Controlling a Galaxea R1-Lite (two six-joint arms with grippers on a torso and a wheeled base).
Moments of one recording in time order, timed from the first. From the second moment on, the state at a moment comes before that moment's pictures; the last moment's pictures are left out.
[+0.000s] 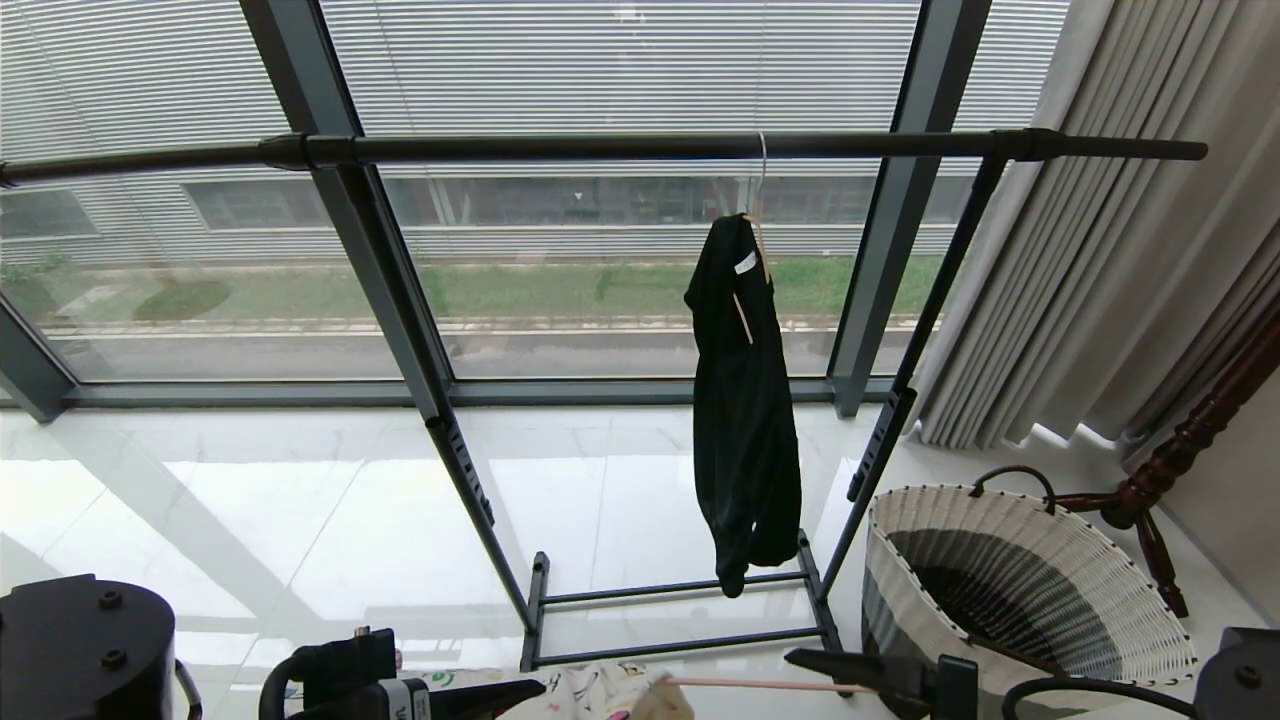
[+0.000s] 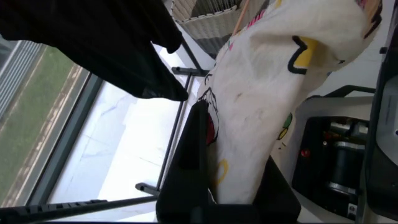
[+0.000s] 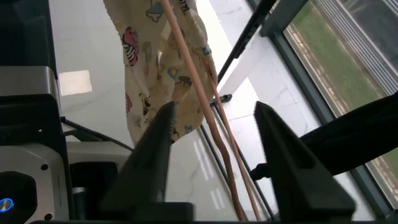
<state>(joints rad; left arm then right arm) -0.75 1.23 -0.27 -0.51 -0.24 0.62 1.21 1.49 -0.32 -0.87 -0.05 -0.36</state>
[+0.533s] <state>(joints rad) -0.56 1.23 -0.26 -0.51 -0.26 0.57 1.15 1.45 -0.32 -0.87 -0.10 -0.36</state>
